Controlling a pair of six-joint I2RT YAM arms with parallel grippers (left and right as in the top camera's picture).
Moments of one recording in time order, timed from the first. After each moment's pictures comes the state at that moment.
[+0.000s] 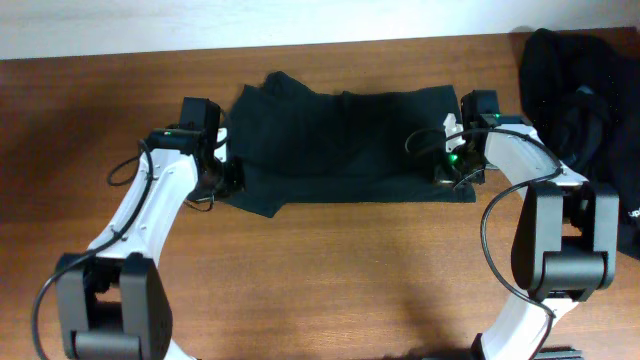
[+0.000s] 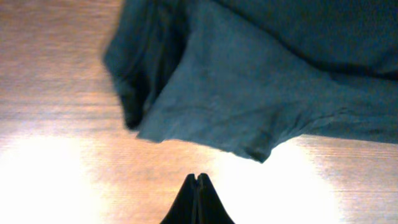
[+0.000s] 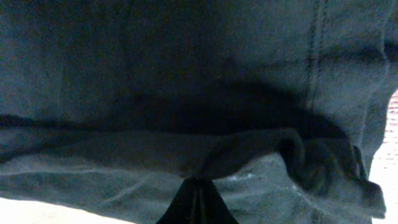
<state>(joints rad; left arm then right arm) -0.14 1.78 1.34 -0.95 0.08 -0.25 -0.06 1.97 1.32 -0.80 -0.21 0.02</state>
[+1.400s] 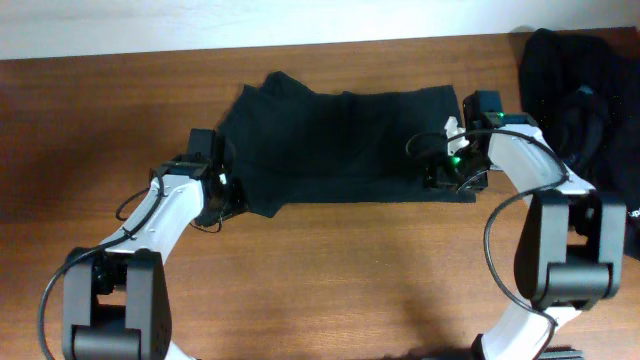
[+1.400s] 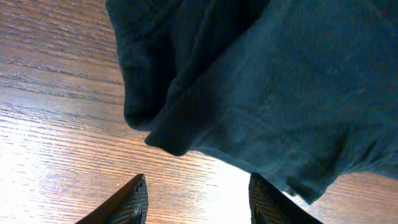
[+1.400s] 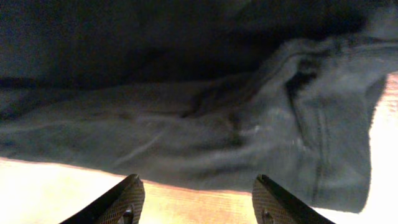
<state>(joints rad) -0.14 1.77 1.09 -0.69 0.06 -0.44 -0.06 1.91 1.32 -0.90 -0.22 0.02</state>
